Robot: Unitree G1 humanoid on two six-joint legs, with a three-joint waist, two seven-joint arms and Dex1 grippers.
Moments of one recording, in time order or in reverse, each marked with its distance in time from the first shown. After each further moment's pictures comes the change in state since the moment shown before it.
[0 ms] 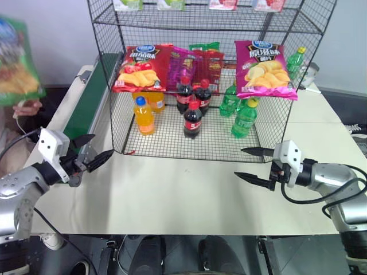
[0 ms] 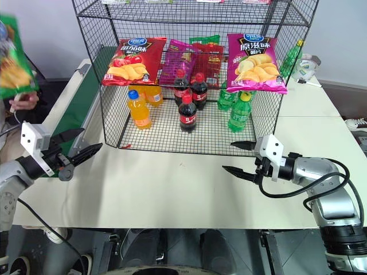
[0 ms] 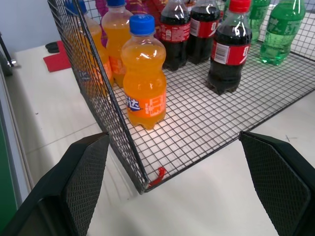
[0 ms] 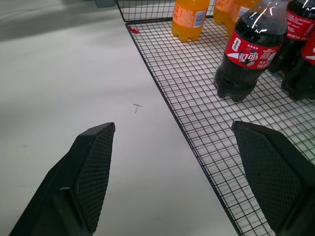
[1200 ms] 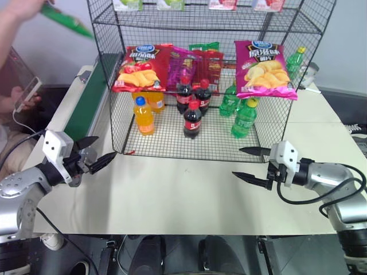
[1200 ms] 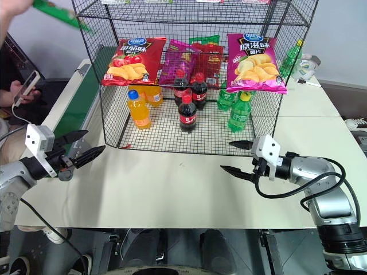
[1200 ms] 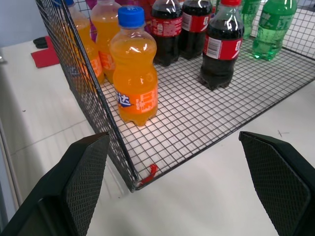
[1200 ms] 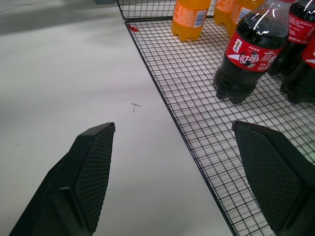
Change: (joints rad) left arm -0.004 0.003 -0.025 0.017 0.001 -0.005 -0.020; right arm -0.018 0.003 0.031 0.011 -0.021 -0.030 -0.022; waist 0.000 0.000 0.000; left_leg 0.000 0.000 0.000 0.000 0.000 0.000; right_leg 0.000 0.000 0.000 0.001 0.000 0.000
